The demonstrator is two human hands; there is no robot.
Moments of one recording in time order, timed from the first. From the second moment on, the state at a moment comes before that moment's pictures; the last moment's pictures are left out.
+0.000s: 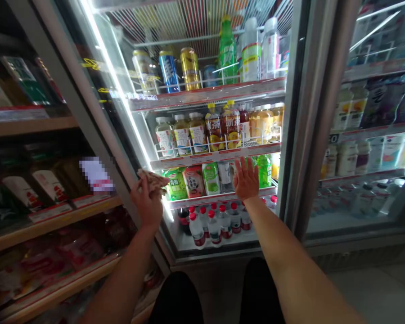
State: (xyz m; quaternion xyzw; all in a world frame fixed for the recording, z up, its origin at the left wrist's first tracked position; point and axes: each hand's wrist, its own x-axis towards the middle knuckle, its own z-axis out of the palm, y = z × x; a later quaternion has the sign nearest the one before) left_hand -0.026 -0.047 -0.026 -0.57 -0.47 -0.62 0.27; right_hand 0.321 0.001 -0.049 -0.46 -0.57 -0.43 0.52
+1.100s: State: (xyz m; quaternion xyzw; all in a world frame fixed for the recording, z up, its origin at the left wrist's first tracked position) left_hand 0.049 -0.034 0.010 -0.63 -0.39 -0.59 0.32; right_hand 0.321 0.004 -0.051 -0.48 -0.59 -0.39 0.52
